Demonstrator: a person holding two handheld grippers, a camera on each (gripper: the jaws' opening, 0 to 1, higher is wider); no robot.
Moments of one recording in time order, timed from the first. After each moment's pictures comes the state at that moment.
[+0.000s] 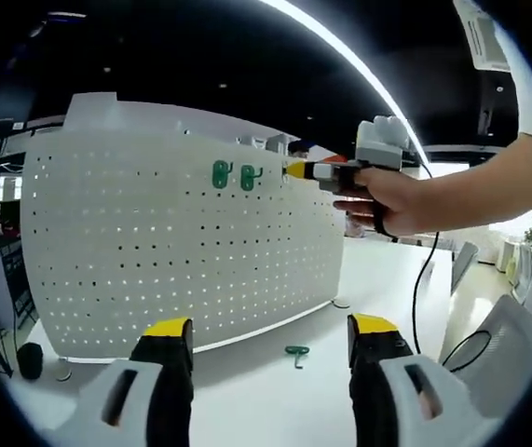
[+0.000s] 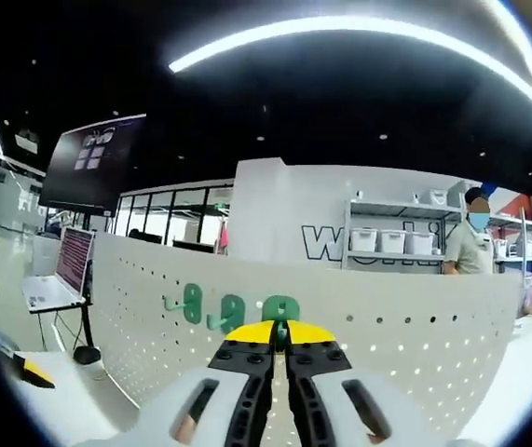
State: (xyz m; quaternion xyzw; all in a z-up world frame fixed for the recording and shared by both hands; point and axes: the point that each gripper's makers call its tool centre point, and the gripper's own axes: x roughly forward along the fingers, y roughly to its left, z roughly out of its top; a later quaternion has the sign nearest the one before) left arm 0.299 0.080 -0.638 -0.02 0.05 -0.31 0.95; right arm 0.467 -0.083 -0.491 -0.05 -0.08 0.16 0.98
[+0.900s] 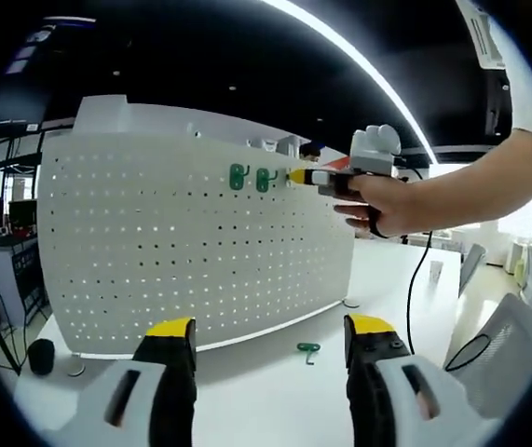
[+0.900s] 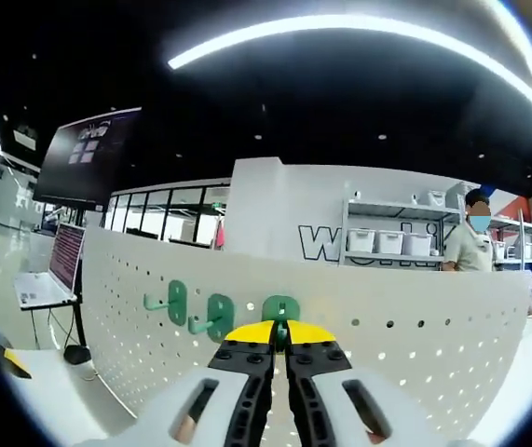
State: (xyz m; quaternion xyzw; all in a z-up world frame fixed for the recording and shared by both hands) left arm 0.297 0.098 -0.637 -0.02 0.05 -0.29 0.96; right arm 0.491 -0.080 -0.496 -0.06 -0.08 0.15 0.98
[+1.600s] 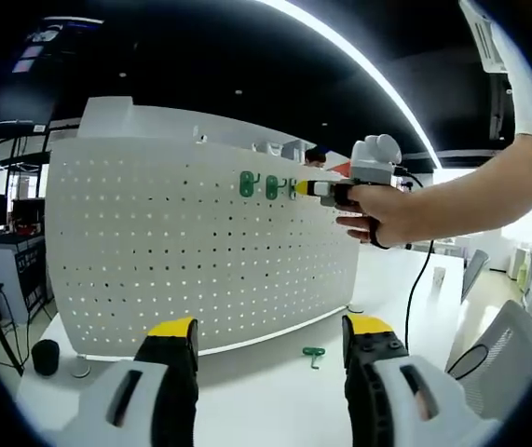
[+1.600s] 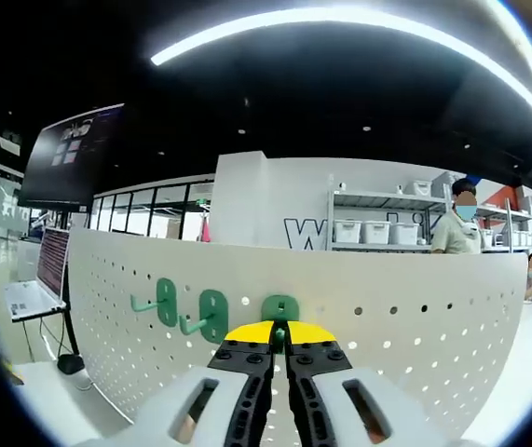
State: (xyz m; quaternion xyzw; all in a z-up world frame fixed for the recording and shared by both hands) left arm 0.298 0.109 -0.631 -0.03 0.04 -0.28 0.96; right arm 0.499 -0.081 -0.503 -0.03 -0.07 0.10 0.99
